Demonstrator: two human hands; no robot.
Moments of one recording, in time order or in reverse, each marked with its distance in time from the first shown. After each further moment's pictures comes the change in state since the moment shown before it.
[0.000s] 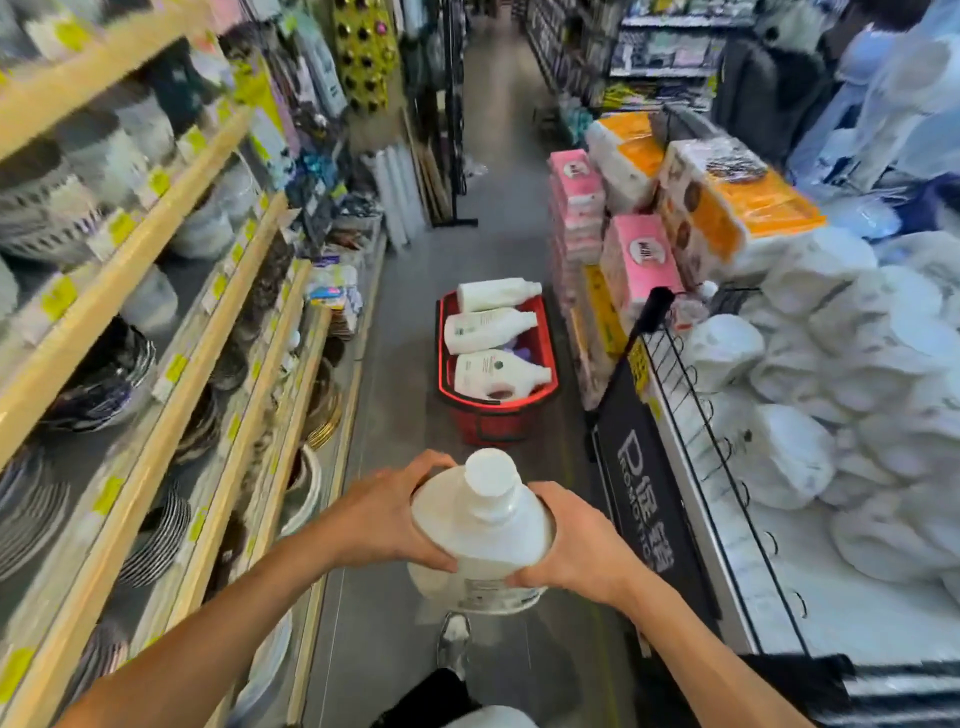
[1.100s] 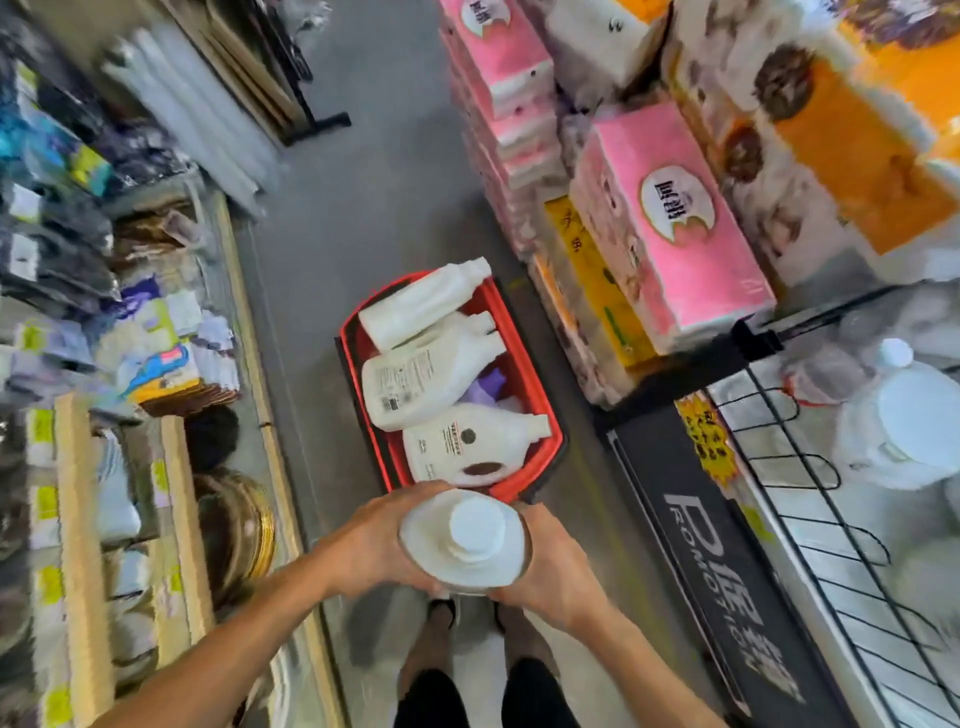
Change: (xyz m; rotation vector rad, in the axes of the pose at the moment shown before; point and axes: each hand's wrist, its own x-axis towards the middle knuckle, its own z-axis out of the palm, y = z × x) left_hand 0.569 -0.172 -0.119 -0.139 -0.458 -0.020; right_hand 0.497 0.130 -0.072 0.412 0.089 0.422
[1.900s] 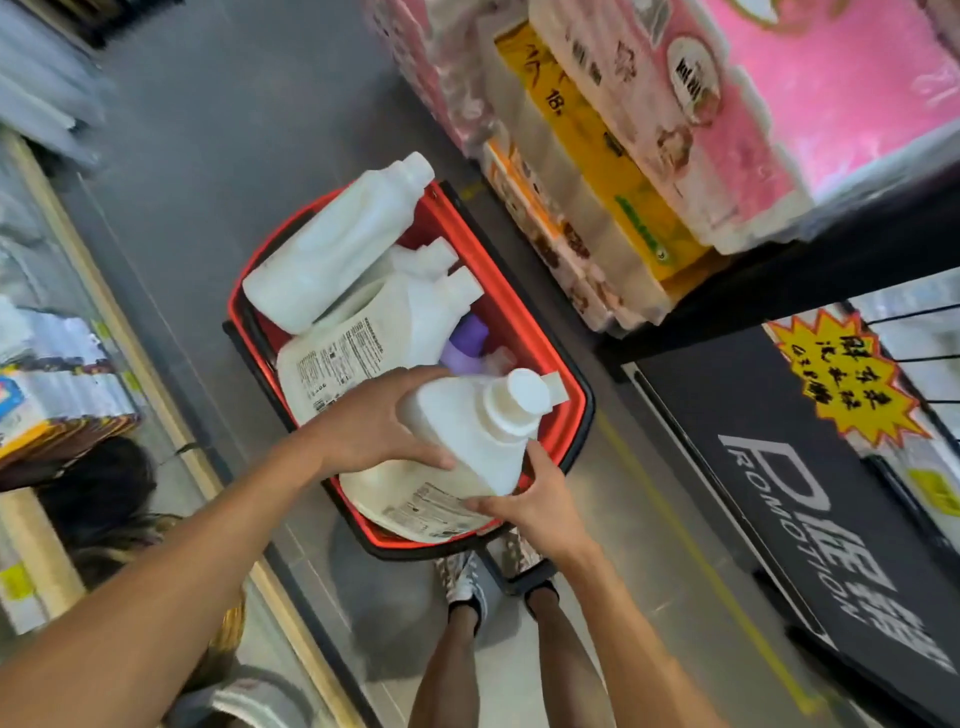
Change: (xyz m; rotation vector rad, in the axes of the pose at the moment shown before) left_hand 0.251 -0.120 -0.051 0.135 -0.159 0.001; right_hand 0.210 0.121 0.099 0.615 0.242 0.217
